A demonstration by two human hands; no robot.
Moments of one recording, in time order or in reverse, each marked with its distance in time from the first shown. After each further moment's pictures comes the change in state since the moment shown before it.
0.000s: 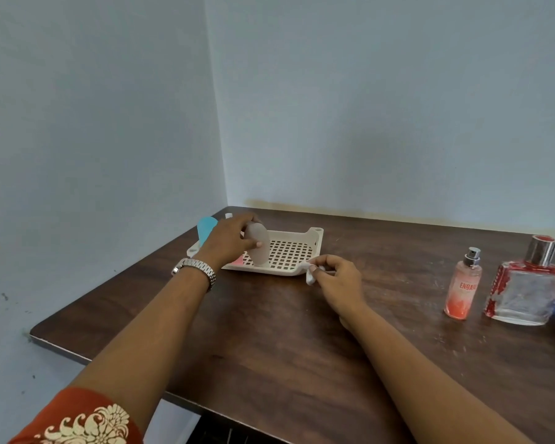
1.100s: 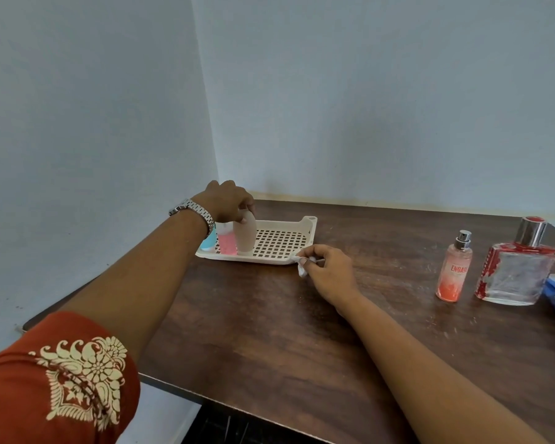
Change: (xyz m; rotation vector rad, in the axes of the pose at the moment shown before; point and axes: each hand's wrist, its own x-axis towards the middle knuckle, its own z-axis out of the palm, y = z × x) left_hand 0.052 0.020 -0.031 0.735 -0.280 0.193; right_hand -0.002 0.001 -0.003 -0.136 -0.097 -0.107
